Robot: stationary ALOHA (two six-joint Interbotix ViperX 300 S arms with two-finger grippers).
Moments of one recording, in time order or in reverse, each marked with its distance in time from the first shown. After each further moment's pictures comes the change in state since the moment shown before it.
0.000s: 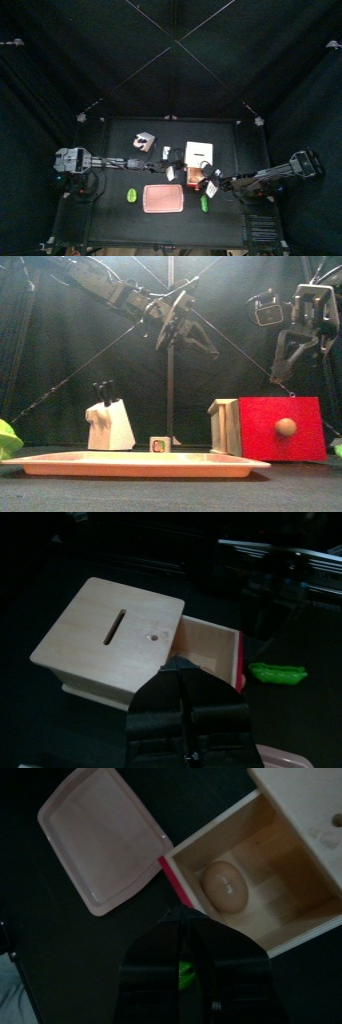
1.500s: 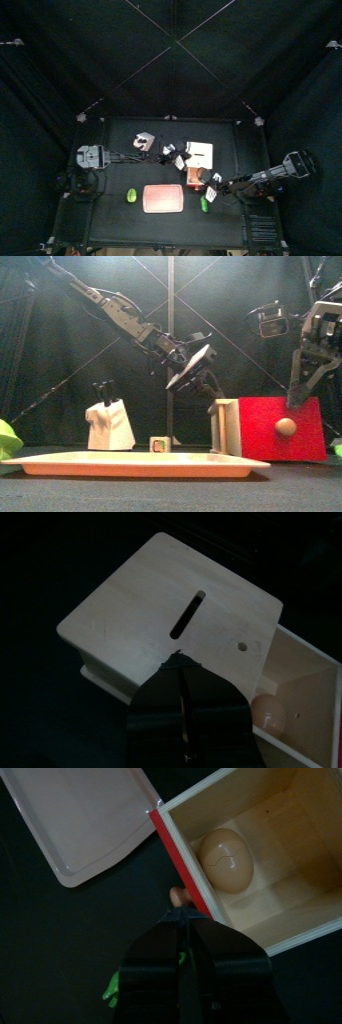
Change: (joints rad) left arm 0.109 0.236 -0.129 -0.190 0.017 0.000; right arm 0.031 0.103 0.031 -0.034 -0.017 -0.006
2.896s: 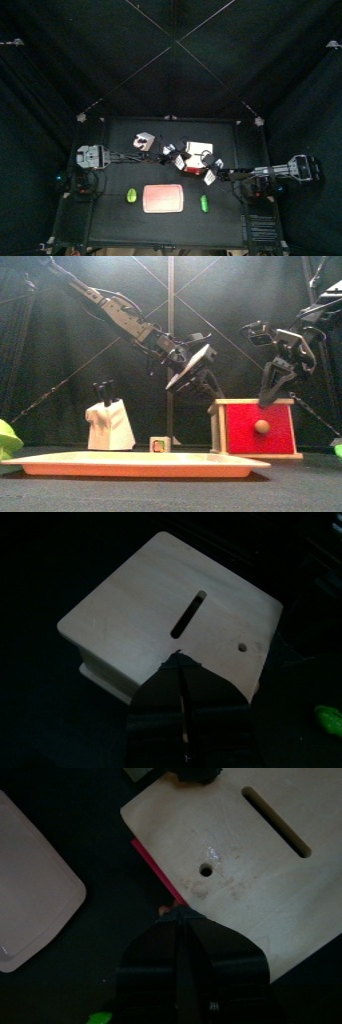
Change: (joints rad) left arm -0.005 0.000 0.002 -0.020 0.000 0.002; right arm -0.314 -0.055 0.020 -0.133 0.012 0.011
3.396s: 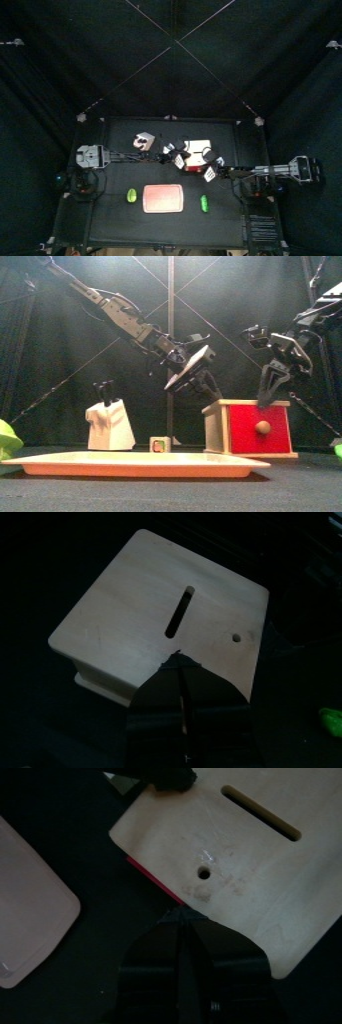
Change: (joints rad) left arm 0.002 -0.009 0.005 0.000 0.002 0.000; right arm -0.046 -0.015 0.000 0.008 -0.040 0.003
